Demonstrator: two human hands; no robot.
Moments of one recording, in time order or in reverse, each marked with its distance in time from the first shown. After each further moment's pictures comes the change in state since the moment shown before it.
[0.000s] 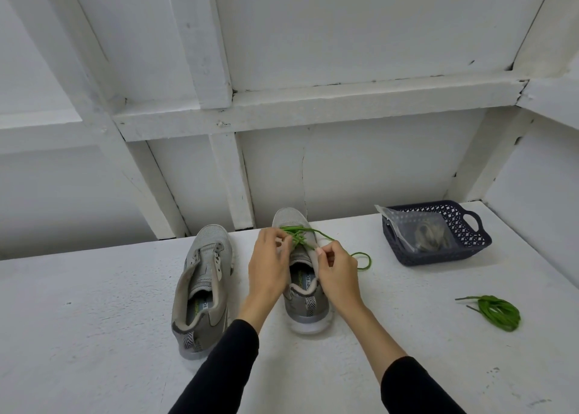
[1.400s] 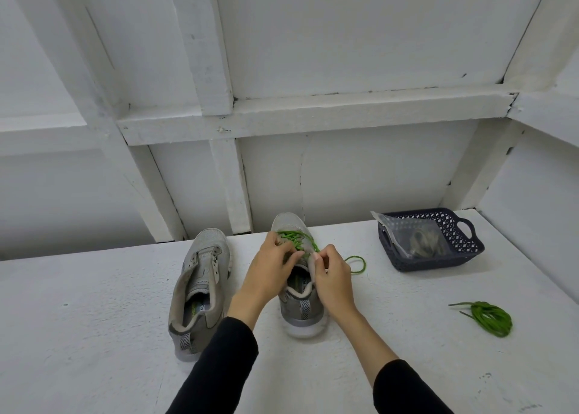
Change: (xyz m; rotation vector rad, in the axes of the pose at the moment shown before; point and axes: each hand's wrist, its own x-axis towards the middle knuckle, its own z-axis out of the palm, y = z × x) left_hand 0.008 0.005 -0.010 0.268 -0.286 0.178; right_hand 0.000 0.007 0.004 -0.048 -0.039 -0.003
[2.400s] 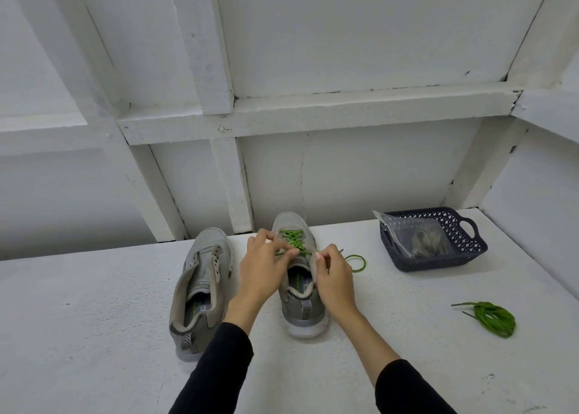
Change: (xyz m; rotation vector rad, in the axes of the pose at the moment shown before) left_hand -0.006 0.007 -0.012 -0.042 0.106 -0.126; right_hand -0.002 -0.002 0.000 -0.007 0.015 0.020
